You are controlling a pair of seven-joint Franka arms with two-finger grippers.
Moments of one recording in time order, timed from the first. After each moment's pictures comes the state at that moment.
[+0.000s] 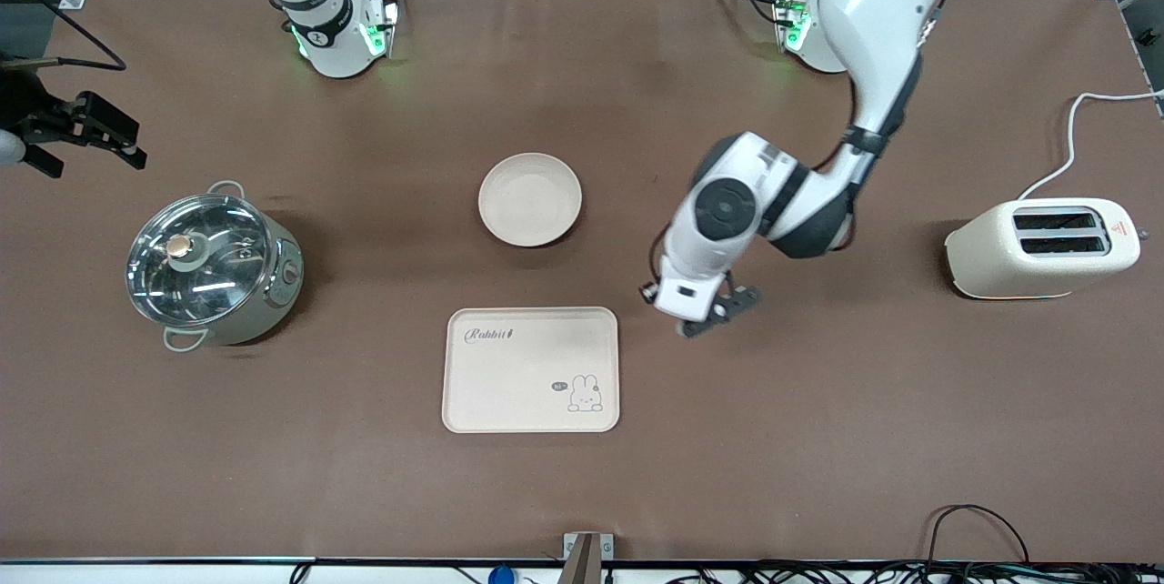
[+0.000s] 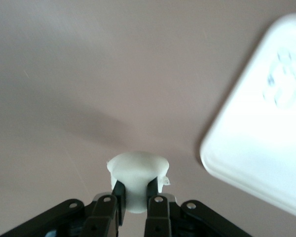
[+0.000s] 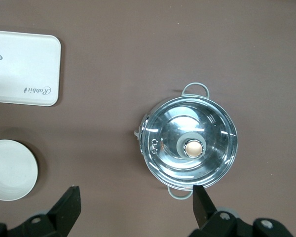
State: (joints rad) left arm -0.42 0.63 -0.27 -1.56 0.12 2.17 -1.18; right arm 0.07 -0.10 -0.10 -1.68 0.01 1.64 -0.13
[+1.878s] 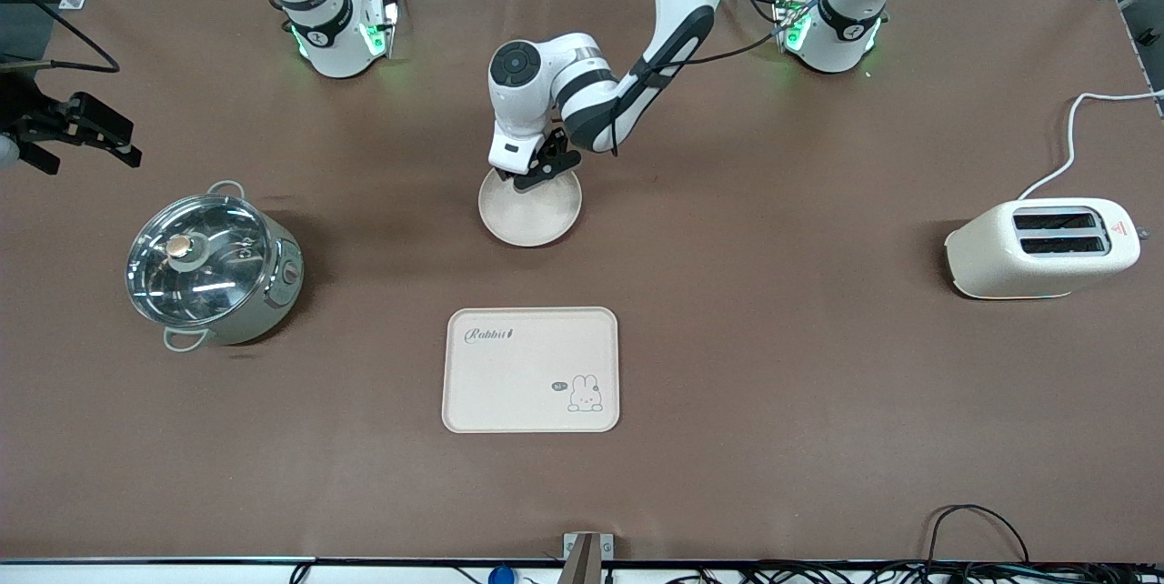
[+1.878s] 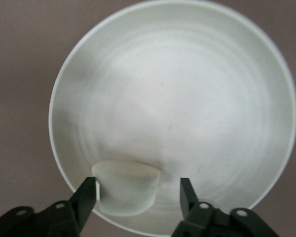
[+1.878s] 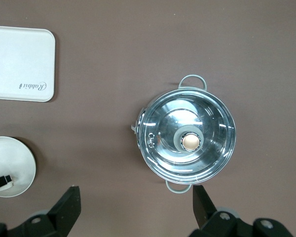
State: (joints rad) left arm -0.88 0.76 -0.25 -1.54 0.12 2.32 -1.61; right arm 0.06 -0.10 -0.11 -1.69 0.01 1.62 -0.13
